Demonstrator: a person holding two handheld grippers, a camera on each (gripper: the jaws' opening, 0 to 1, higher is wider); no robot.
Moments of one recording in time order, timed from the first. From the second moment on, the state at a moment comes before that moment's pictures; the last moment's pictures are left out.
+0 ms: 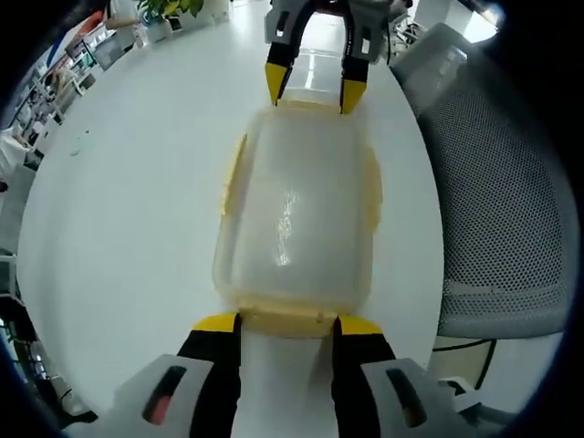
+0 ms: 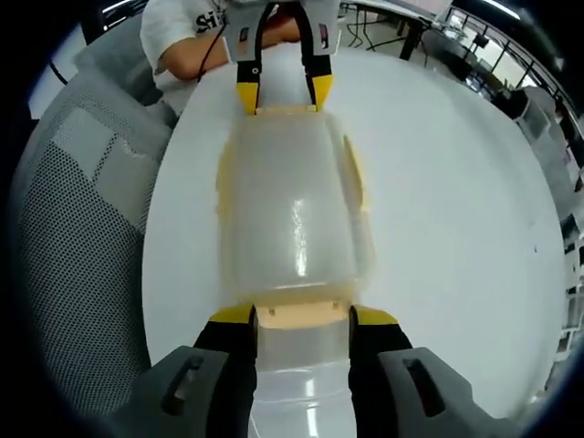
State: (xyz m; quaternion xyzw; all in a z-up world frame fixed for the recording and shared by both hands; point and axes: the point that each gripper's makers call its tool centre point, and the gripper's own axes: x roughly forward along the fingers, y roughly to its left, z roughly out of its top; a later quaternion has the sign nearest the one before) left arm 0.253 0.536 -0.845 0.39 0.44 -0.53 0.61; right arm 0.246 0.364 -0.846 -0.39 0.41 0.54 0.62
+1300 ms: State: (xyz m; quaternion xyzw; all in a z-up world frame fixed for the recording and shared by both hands) left arm 0.233 0.529 -0.795 0.37 0.43 -0.54 0.63; right arm 0.231 0.360 -0.797 -0.38 0.40 0.57 0.61
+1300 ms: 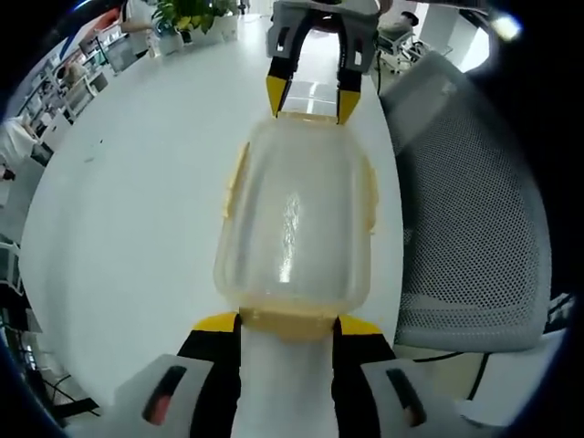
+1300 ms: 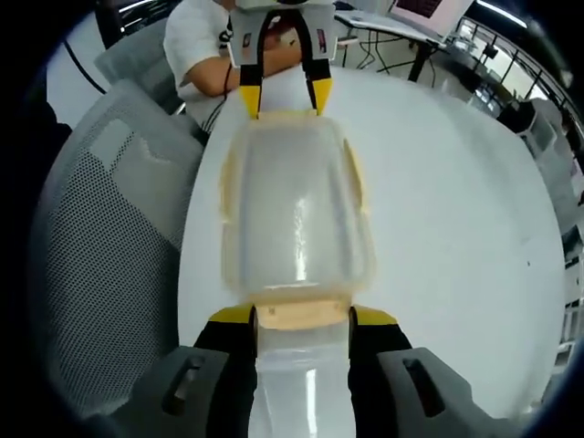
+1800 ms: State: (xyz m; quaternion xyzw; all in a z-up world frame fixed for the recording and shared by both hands) left arm 0.231 0.522 -0.776 0.36 0.42 -0.54 0.63; right arm 0.228 0.354 -0.776 -0.37 0.40 0.57 0.61
